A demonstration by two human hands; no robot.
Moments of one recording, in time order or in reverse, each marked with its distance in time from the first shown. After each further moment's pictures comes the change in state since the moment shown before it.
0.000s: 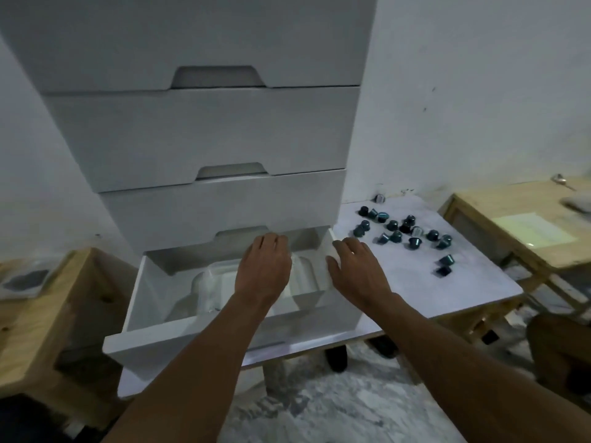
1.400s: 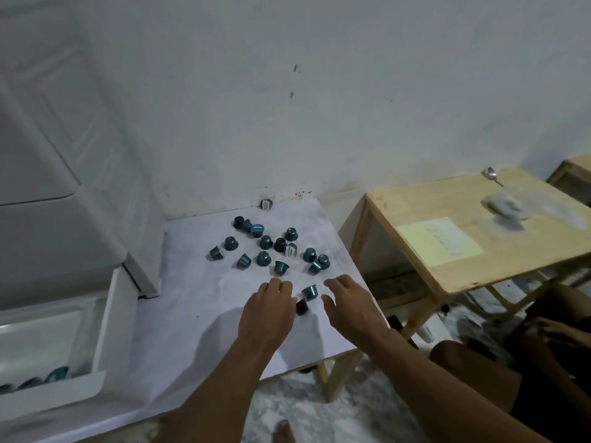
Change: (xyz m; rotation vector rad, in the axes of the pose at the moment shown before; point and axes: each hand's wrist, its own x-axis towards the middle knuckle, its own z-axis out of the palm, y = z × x) left_hand 0.116 0.390 0.166 -0.146 -0.366 0.017; right_hand -0.006 0.412 -0.076 0.063 -0.305 0.167
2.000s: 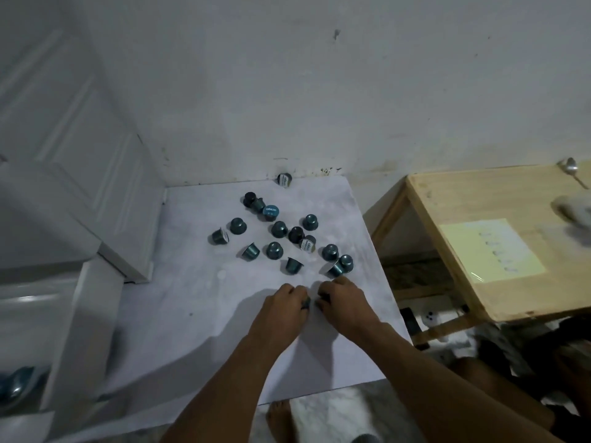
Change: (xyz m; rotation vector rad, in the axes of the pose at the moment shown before) left_hand 0.066 -0.025 0.073 -0.329 -0.289 -0.176; right_hand 0.117 0.025 0.062 -0.006 -0.340 -0.004
